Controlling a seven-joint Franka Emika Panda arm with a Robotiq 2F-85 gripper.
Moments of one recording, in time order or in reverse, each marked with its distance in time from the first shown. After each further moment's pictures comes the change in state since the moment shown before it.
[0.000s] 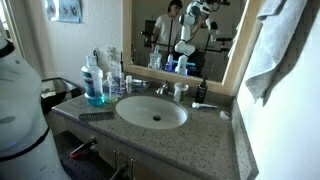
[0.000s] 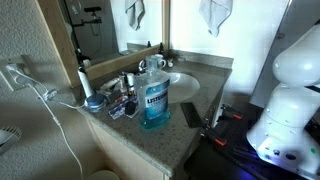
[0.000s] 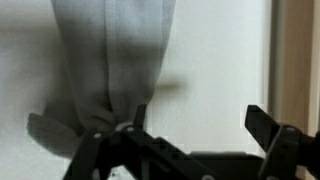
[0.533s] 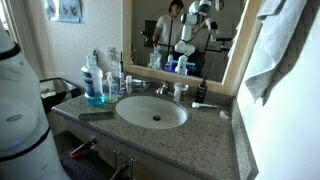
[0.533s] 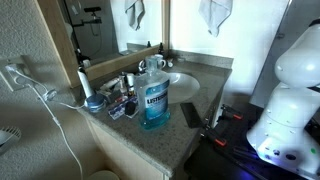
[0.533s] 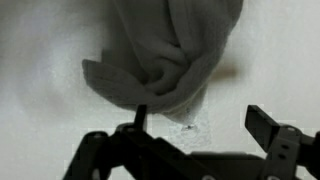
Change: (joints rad) arm 0.064 0.112 -0.127 0.177 -0.336 -0.184 0.324
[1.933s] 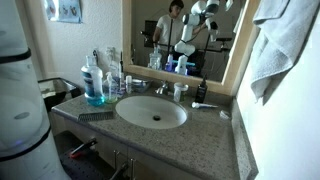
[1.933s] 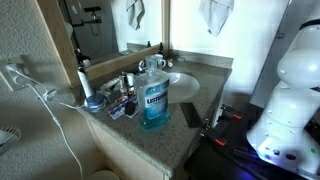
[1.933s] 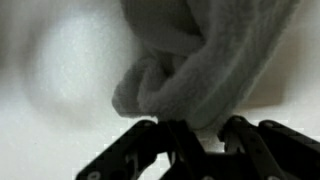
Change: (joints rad) arm 0.061 0.201 -0.146 0.215 -0.047 -0.087 0.049
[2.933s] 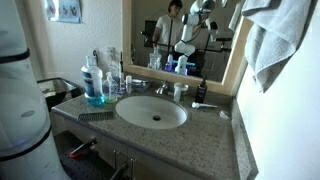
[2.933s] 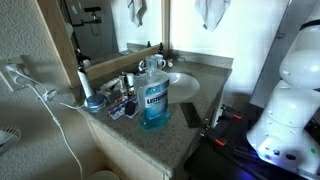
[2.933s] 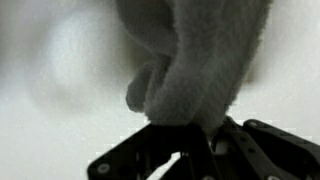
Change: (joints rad) arm 0.055 0.000 0.020 0.051 0.002 -0.002 0.015
